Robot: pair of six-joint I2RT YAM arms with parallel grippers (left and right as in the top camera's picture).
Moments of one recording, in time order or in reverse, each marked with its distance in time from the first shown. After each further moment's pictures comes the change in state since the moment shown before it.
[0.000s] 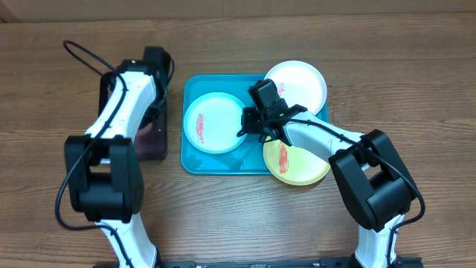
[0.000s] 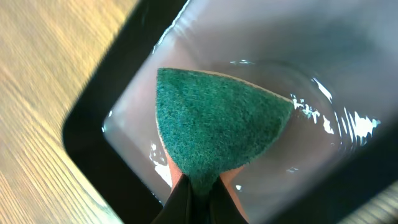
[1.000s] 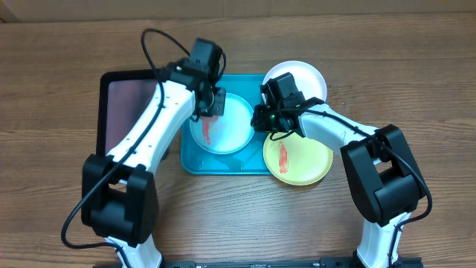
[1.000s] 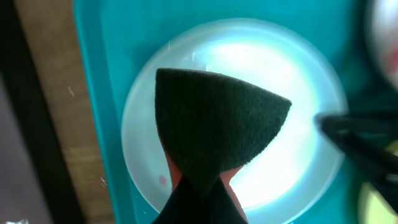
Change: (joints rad) left arm -0.269 -0.097 -0.054 0.198 0.439 0.560; right arm -0.110 0.000 0.000 -0.063 -0.235 -0.068
